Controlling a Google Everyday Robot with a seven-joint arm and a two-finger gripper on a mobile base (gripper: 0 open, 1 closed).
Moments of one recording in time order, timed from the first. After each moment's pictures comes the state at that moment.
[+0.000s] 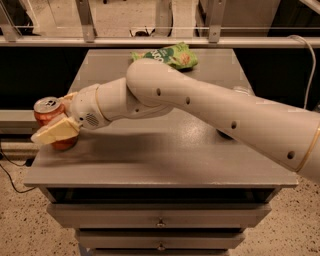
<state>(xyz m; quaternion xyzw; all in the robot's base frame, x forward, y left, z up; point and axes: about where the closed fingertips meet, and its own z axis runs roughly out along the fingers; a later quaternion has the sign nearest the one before) 0.509 0.238 0.883 -0.57 0.58 0.40 0.42</state>
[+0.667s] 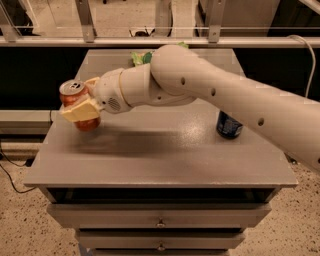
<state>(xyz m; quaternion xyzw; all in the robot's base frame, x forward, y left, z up) 0.548 0.186 0.907 -0.55 0.60 0.35 0.46</state>
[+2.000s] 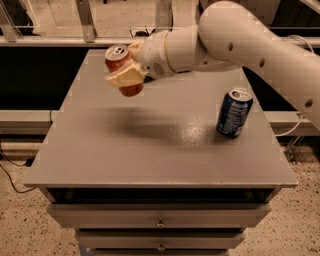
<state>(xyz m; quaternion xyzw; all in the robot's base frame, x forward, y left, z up) 0.613 0.078 0.961 -0.55 0.62 0.24 0.51</state>
